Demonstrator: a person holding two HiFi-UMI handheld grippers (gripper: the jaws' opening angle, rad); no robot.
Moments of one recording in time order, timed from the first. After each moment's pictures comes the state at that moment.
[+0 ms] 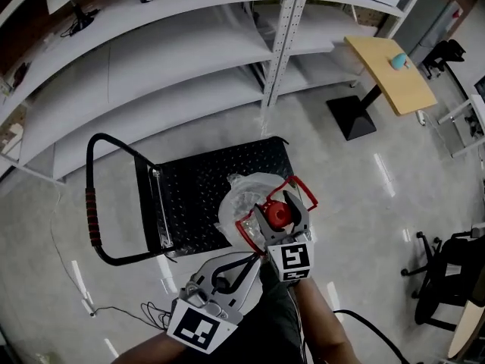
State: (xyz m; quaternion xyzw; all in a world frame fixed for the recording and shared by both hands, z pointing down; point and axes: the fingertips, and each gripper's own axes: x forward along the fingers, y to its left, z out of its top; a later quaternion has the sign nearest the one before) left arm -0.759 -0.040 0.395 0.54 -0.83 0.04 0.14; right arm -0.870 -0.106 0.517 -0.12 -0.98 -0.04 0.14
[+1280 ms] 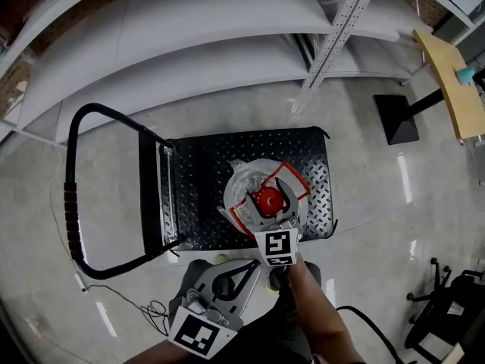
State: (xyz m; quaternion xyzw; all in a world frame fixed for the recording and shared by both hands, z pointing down) left arm -0.880 -0.007 0.582 0.45 -0.87 -0.03 0.21; right arm -1.022 -0.029 0.751 -0.20 -0.96 -0.09 0.17
